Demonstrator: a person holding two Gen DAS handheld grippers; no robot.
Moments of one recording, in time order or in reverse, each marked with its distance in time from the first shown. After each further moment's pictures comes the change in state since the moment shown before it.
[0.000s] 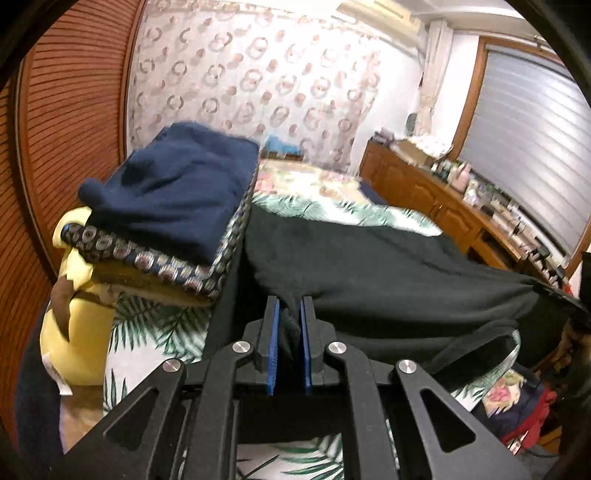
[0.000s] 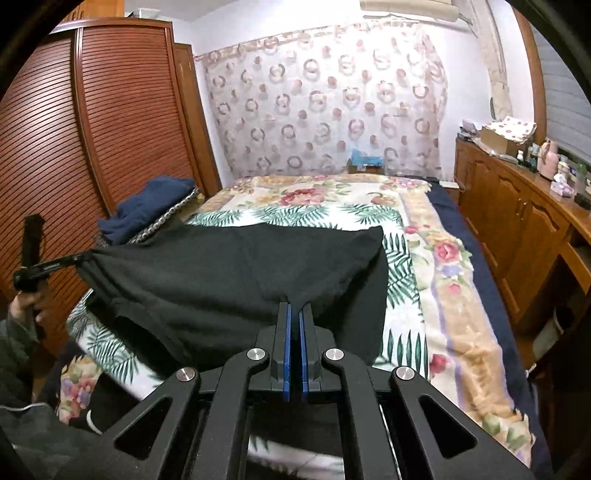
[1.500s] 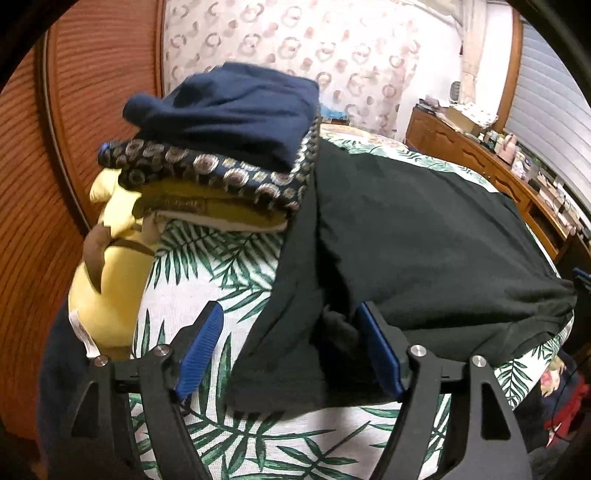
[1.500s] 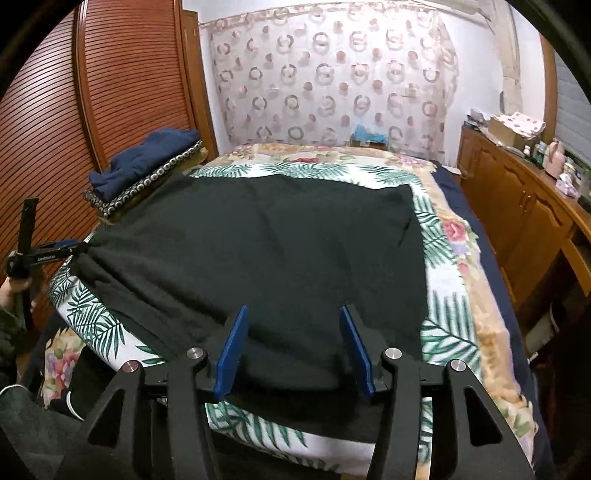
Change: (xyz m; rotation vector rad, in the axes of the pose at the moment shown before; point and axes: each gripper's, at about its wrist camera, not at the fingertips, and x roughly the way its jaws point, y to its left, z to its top) left arm 0.024 0.036 -0.050 -0.026 0.108 0.183; right arm 0.054 0.036 -0.034 -0.055 0.103 -0.029
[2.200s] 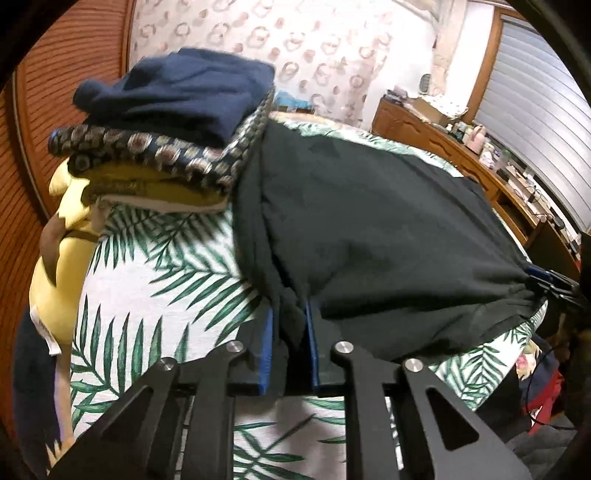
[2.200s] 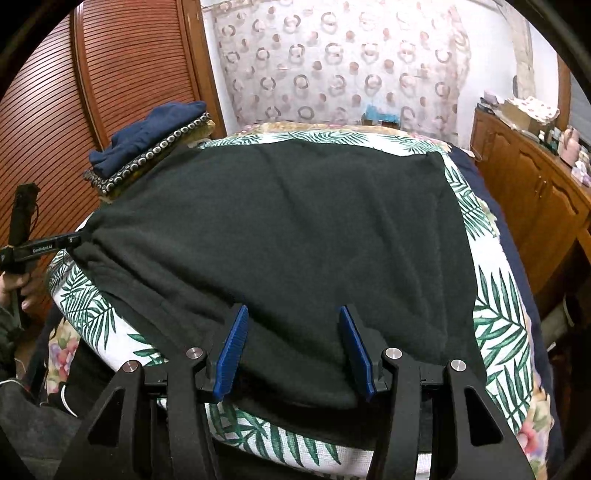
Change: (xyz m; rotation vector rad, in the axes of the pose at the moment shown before) left arm 0.001 -0.028 -0.007 0.037 0.025 -0.146; right arm 0.040 0.011 0.000 0.017 0.070 0.030
